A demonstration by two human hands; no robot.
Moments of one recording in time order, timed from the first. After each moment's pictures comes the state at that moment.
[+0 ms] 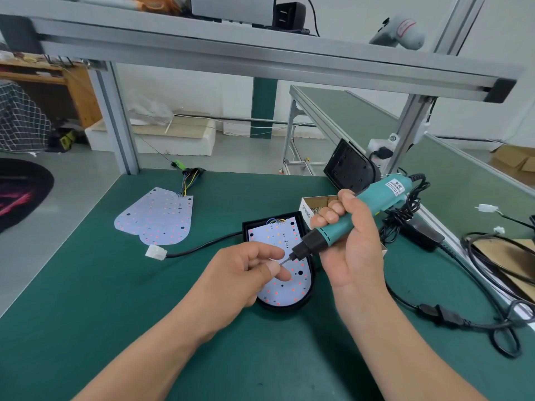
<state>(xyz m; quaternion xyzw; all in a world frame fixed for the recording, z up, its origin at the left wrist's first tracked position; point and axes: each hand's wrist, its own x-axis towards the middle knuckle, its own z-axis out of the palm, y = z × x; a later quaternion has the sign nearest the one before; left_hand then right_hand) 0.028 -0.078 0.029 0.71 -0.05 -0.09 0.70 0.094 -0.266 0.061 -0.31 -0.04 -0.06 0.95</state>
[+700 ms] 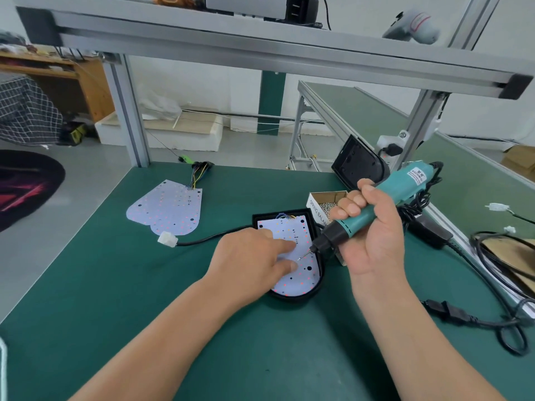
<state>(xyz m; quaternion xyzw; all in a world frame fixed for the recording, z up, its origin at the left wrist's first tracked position) 0.055 -0.088 0.032 0.98 -0.14 0.08 0.12 0.098 -0.282 0.068 -0.31 -0.06 -0.05 0.95</state>
